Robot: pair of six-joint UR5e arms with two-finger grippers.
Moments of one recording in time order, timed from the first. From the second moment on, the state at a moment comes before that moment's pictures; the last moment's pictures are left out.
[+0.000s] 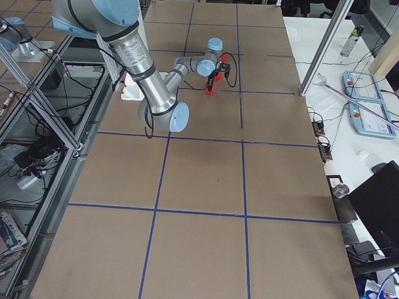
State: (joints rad) left arm -1.51 -1.37 -1.90 -1.62 -2.41 0.05; right arm 0.47 -0.81 1.51 -1.43 1.96 1.34
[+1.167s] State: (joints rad) left arm -1.51 -1.37 -1.90 -1.62 -2.41 0.05; right arm 0.45 -0.77 1.46 -1.45 1.95 1.34
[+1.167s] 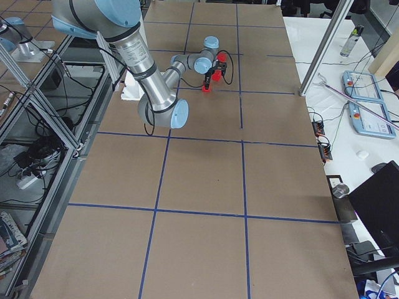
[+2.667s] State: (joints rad) left arm -1.11 -1.66 -1.96 -1.66 -2.40 -0.41; right arm 0.80 -1.12 1.92 -1.62 2.20 1.10
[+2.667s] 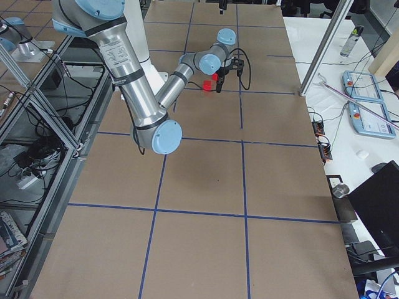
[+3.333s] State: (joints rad) left arm -0.69 -2.01 -1.85 -1.66 -2.15 -0.70; right arm 0.89 -1.30 1.99 -1.61 2.21 0.87
